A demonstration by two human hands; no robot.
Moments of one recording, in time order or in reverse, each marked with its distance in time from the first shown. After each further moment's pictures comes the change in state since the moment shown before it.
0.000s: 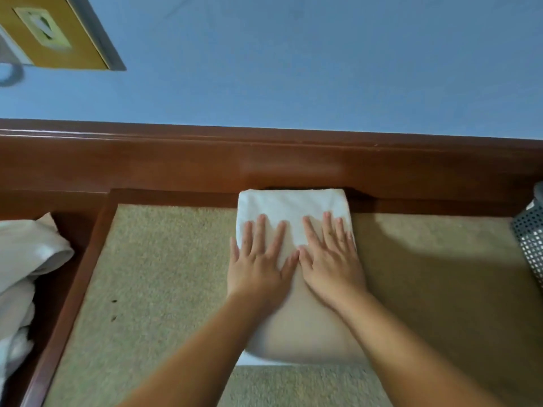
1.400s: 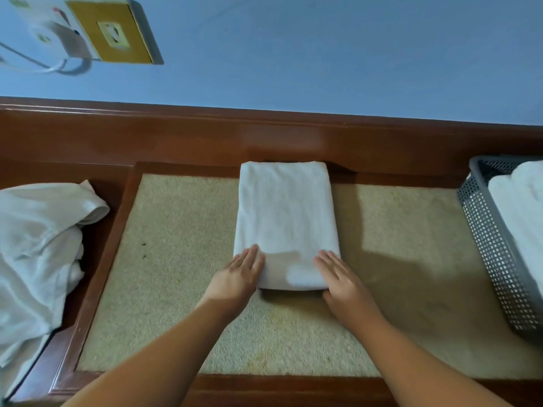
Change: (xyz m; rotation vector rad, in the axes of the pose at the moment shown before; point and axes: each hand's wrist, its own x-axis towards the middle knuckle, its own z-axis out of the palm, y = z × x) left_hand -0.137 -0.057 0.023 0.236 0.054 0.419; right_hand -0.174 0.061 0.006 0.227 -0.064 -0.200
